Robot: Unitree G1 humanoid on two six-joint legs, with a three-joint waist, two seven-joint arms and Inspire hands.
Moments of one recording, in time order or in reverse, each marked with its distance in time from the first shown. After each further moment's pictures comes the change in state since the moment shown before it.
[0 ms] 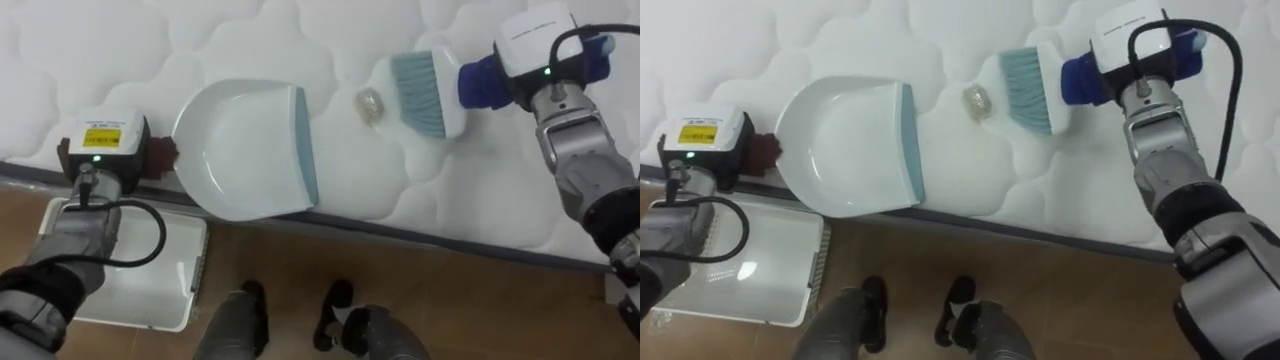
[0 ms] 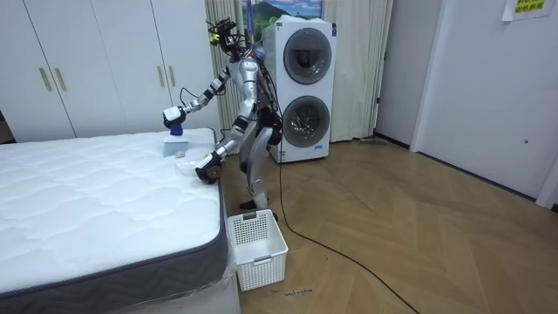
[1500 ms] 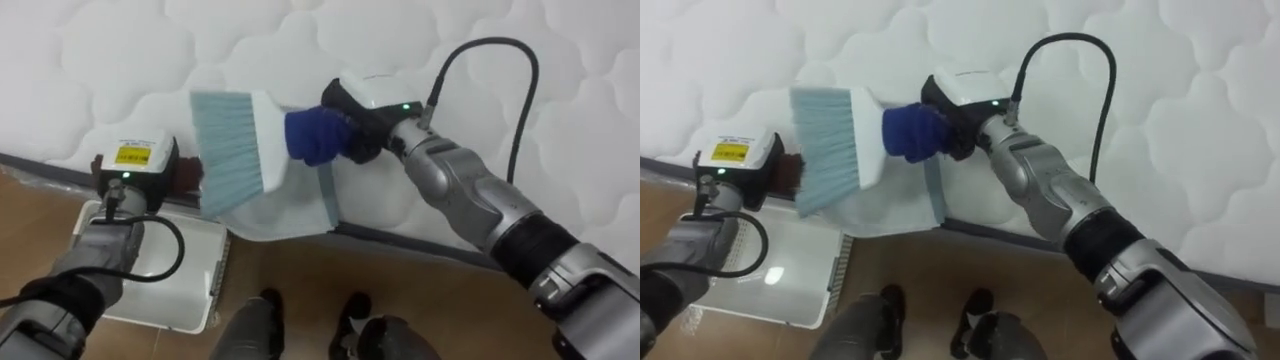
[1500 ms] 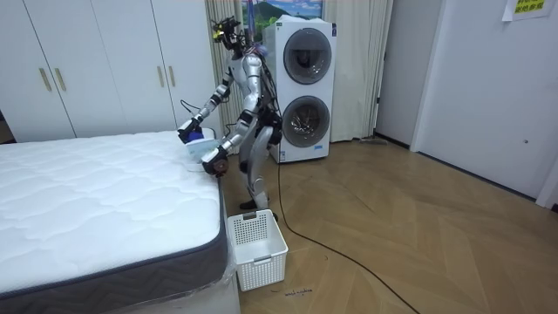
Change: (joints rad) left arm 0.032 -0.097 -0.007 0.034 0.052 -0.043 -0.006; right arm 0.087 0.254 0.056 -0.321 0.655 -0.247 0.286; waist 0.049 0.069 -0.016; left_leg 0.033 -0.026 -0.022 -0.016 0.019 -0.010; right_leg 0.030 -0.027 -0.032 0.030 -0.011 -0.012
